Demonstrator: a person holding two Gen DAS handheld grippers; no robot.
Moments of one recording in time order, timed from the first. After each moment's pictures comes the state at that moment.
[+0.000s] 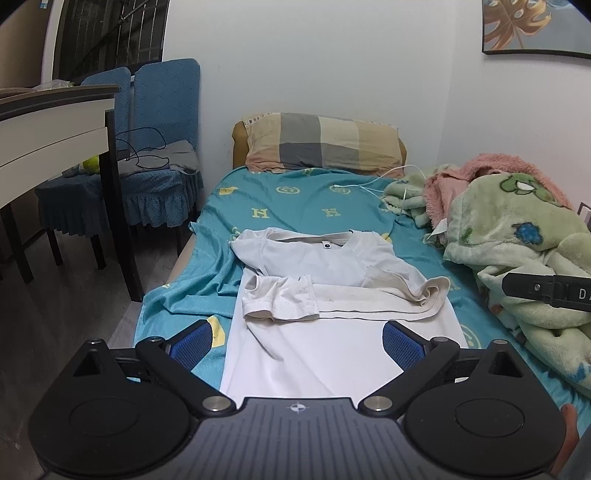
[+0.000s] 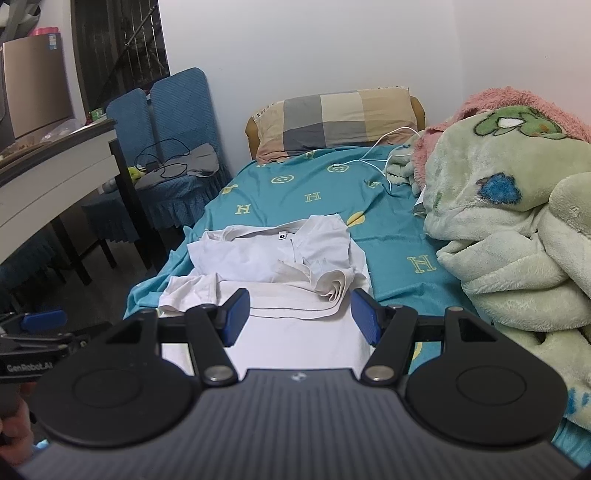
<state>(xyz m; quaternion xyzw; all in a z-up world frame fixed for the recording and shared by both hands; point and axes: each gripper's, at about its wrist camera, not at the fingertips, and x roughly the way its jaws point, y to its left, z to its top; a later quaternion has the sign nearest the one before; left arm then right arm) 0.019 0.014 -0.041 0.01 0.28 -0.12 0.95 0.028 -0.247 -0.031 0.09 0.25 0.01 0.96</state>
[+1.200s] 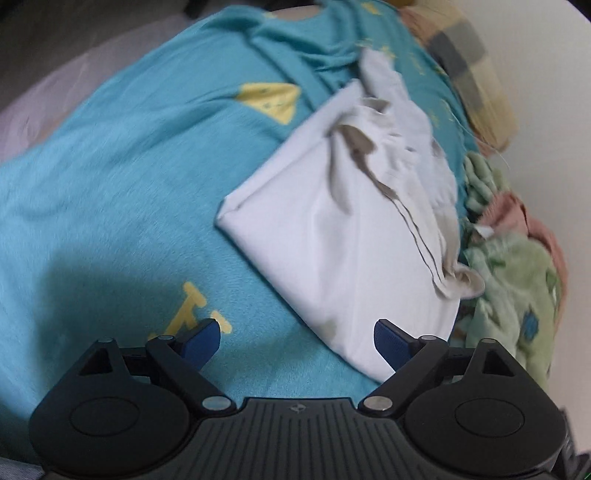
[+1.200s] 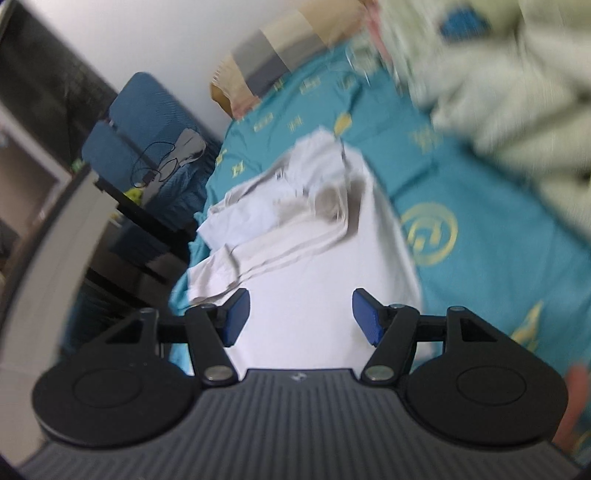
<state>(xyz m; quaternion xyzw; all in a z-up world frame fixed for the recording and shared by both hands) 0.078 0.097 -0.169 -0.39 0.56 -0.07 0.73 0.049 -0.294 -0.088 0.37 0.37 0.04 0.85</state>
